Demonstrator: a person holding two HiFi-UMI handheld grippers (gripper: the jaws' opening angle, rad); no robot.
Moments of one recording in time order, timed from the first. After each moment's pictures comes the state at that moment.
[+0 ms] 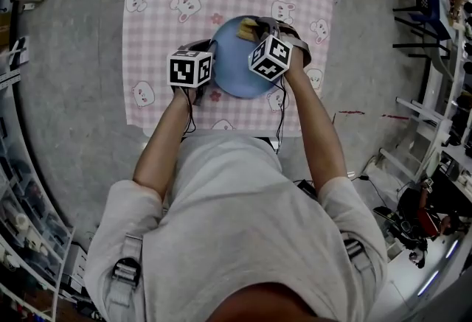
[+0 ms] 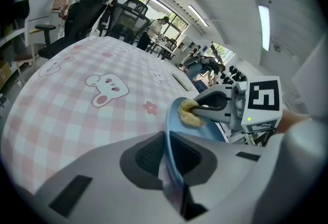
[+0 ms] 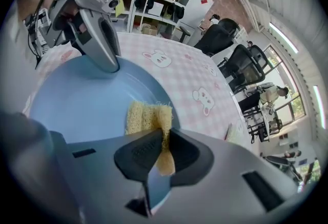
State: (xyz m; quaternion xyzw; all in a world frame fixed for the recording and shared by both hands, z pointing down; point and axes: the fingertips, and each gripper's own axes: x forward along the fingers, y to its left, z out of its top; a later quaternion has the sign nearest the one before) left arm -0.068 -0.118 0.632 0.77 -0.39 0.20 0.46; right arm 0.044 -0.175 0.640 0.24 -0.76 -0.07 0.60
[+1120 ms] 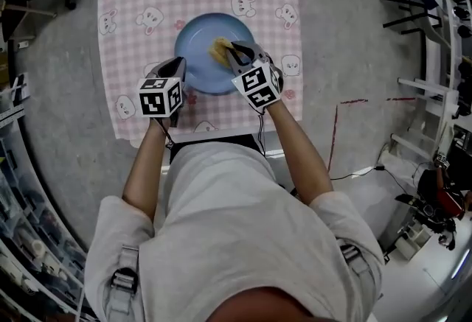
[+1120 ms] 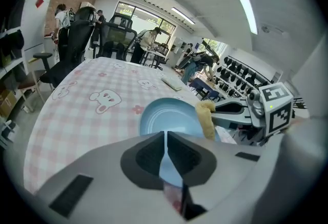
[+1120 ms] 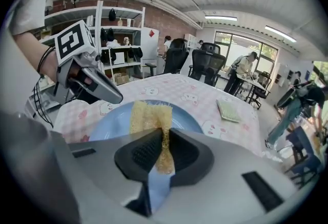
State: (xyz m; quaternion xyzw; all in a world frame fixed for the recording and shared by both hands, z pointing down) left arm -0.063 -0.080 0.590 0.80 -0.41 0.23 0.38; right arm 0.068 -0.096 0.579 0.40 -0.84 0.11 0.35
